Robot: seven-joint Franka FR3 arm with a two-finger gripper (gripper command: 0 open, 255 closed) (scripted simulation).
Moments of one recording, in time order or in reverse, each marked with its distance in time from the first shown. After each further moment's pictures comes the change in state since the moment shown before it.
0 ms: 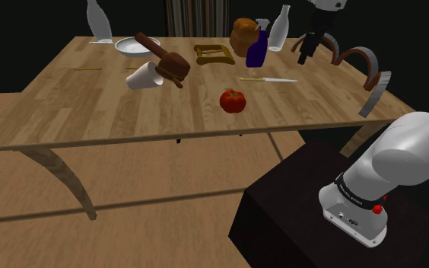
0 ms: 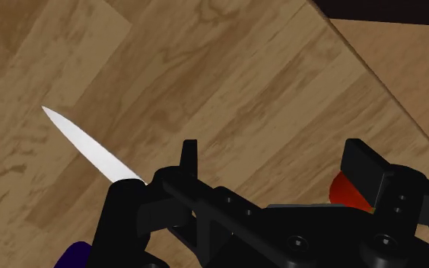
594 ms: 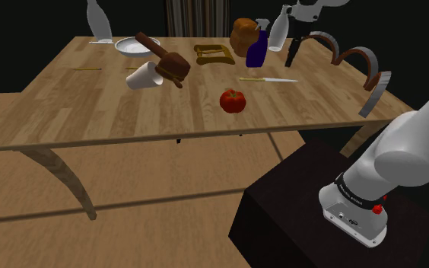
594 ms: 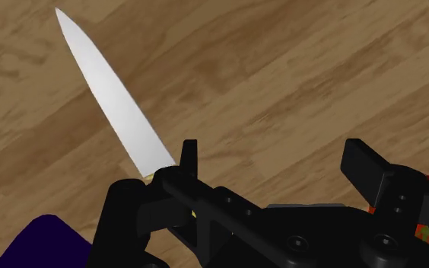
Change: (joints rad) arm 0.056 0.391 -0.177 0.221 0.132 0.102 -0.435
